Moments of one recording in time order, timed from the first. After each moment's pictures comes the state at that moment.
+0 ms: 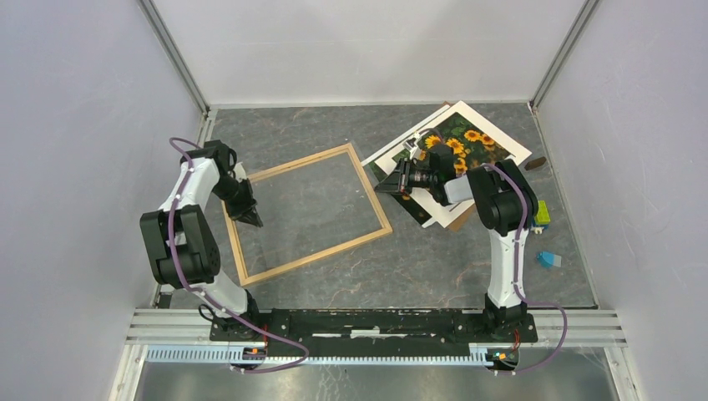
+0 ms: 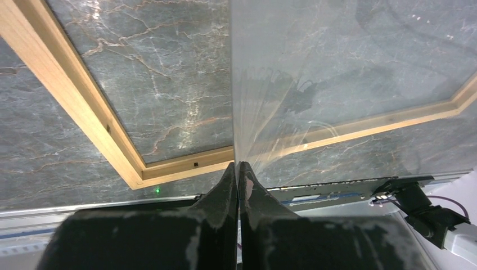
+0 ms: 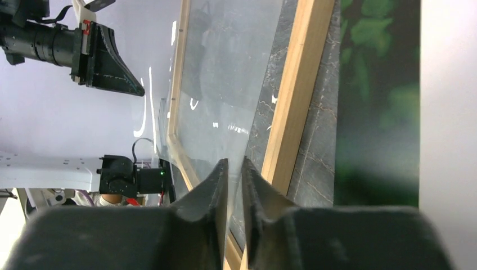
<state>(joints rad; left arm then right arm) 0.18 1.63 1.22 -1.14 0.28 -0.19 0.29 2.16 1.05 0.67 -0.98 0.76</state>
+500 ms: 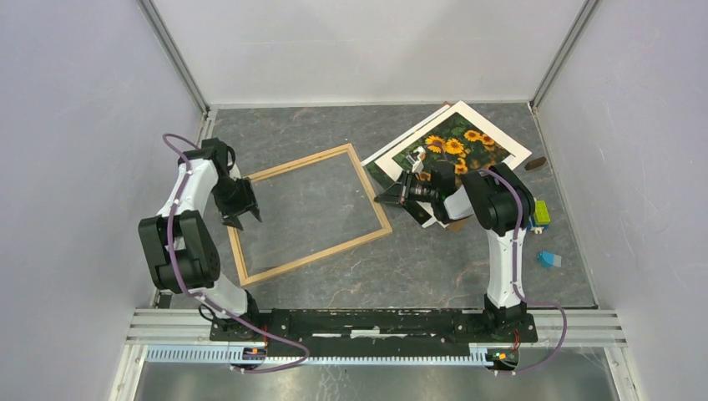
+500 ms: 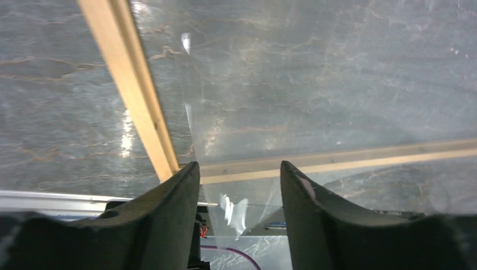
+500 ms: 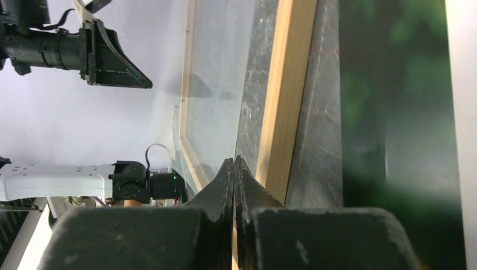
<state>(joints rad) 0.18 1.61 1.22 -1.12 0.15 -0.21 0.31 2.17 0.89 0.95 -0.94 0.95</state>
